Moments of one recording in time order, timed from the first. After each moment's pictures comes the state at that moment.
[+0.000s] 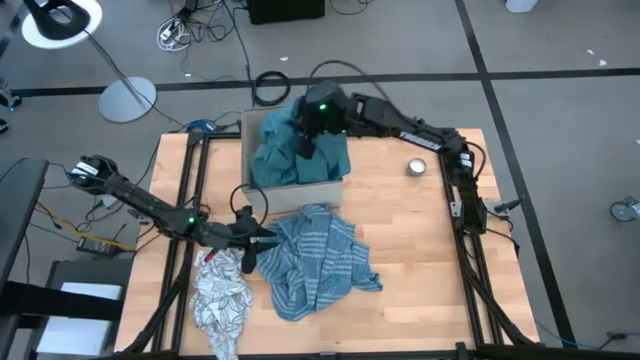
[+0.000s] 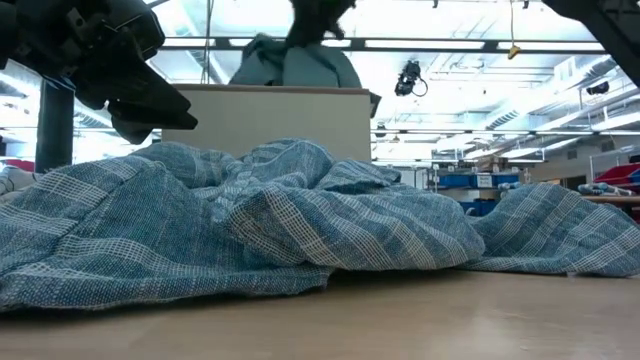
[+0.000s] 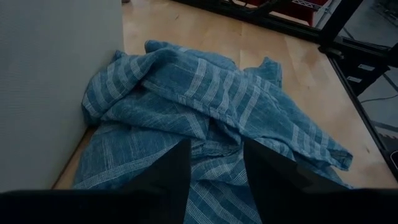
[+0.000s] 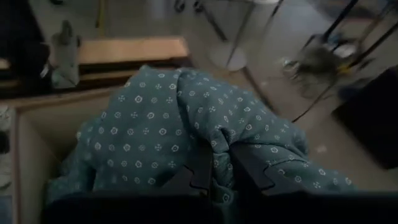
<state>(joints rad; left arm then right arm) -0.42 1.01 0.34 0.23 -0.44 -0.48 -0.27 2.05 2.29 -0.79 0.20 -0.15</state>
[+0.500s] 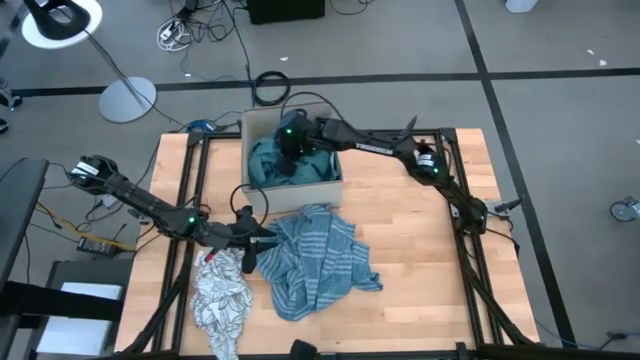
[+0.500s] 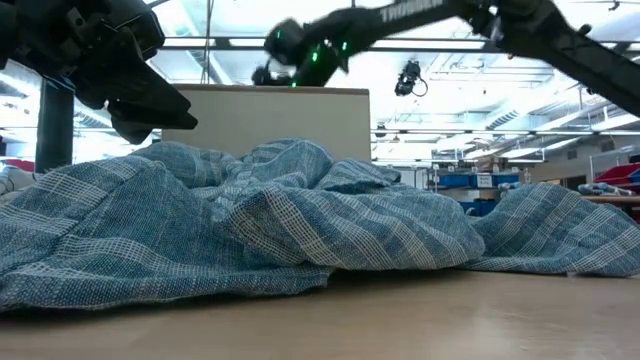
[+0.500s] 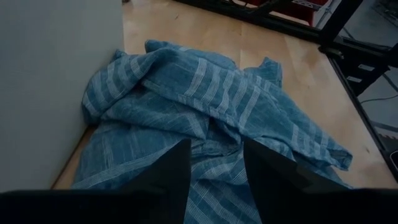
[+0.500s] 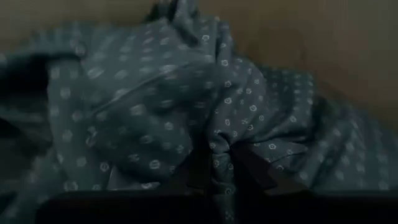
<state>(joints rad) -0.42 1.01 0.34 0.23 -0.44 -0.48 -0.32 2.37 2.27 -0.70 0.09 0.06</state>
